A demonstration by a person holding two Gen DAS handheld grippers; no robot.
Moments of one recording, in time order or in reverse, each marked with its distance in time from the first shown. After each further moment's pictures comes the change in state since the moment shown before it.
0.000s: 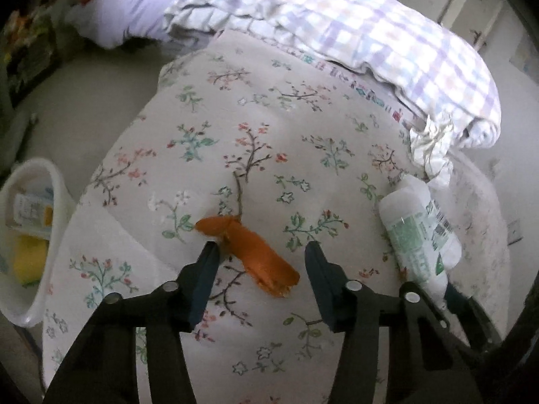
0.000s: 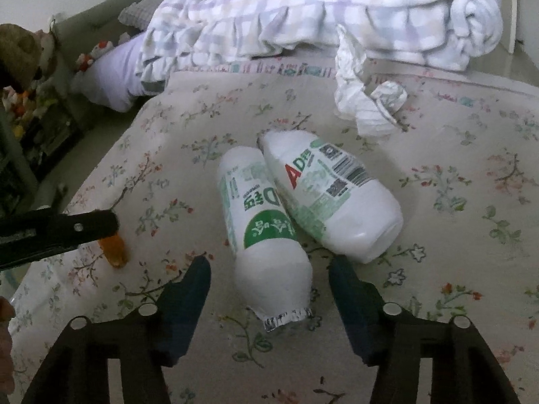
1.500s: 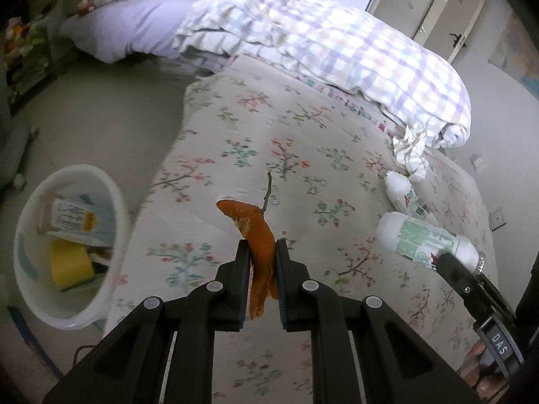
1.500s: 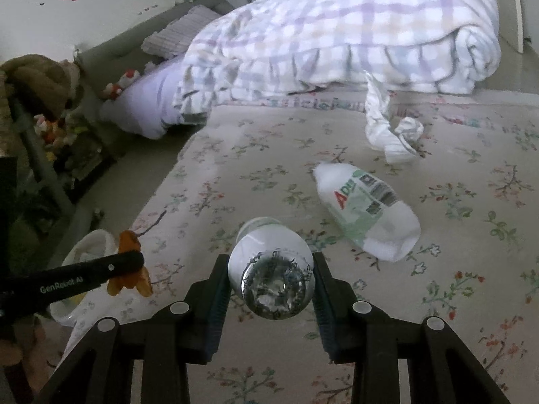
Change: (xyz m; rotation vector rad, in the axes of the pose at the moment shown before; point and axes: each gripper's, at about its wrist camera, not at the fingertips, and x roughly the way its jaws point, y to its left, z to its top) left arm -0.068 0.062 -0.015 0.029 -0.054 -0.063; right arm -0.056 0.028 0.001 0.039 -0.086 0.109
